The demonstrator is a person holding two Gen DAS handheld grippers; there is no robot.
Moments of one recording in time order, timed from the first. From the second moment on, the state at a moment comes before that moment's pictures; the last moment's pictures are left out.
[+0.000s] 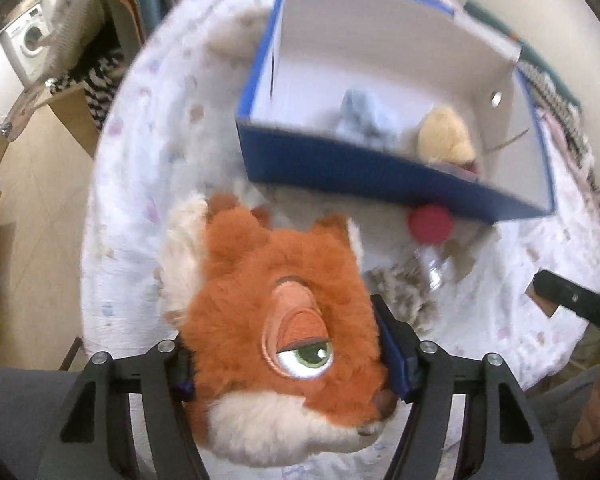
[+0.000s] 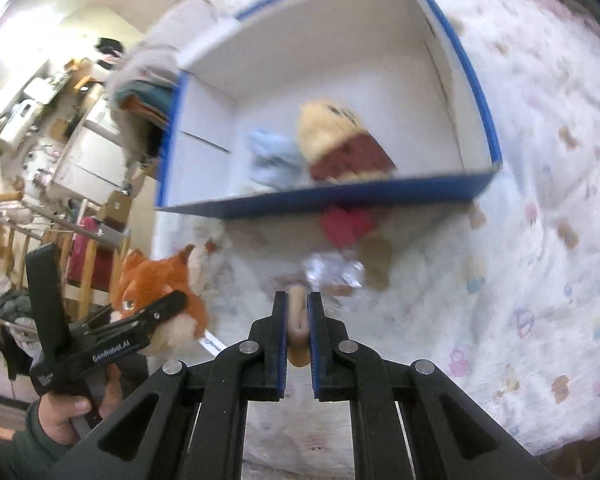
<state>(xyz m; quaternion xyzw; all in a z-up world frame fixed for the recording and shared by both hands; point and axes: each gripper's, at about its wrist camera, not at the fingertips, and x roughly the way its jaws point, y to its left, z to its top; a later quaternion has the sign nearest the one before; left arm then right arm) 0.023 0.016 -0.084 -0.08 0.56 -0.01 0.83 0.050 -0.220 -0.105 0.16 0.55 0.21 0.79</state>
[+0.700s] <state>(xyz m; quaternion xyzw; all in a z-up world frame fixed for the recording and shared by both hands) 0.039 -0.009 -0.064 -0.07 0.52 -0.08 0.84 0.055 -0.241 -0.086 0.19 0.51 0.21 0.81</state>
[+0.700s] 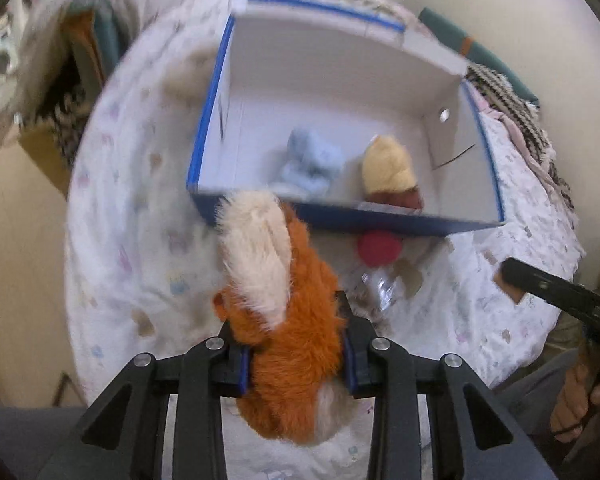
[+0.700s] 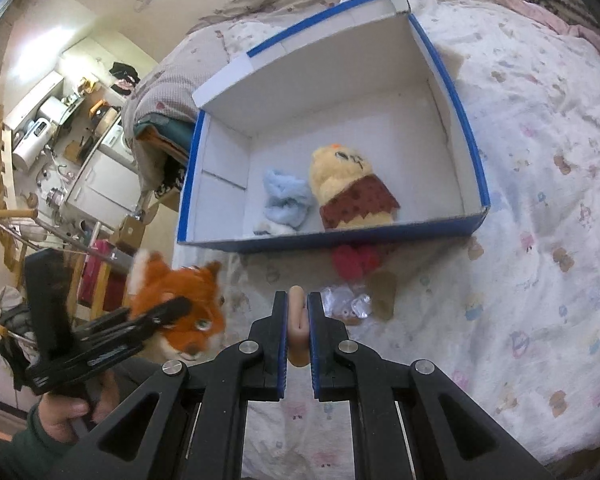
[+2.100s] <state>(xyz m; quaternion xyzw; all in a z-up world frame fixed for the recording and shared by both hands) 0.206 -0.031 -0.078 -0.03 0.44 -0.04 0.89 0.192 -0.214 -0.109 0.07 0.49 0.11 0.86</state>
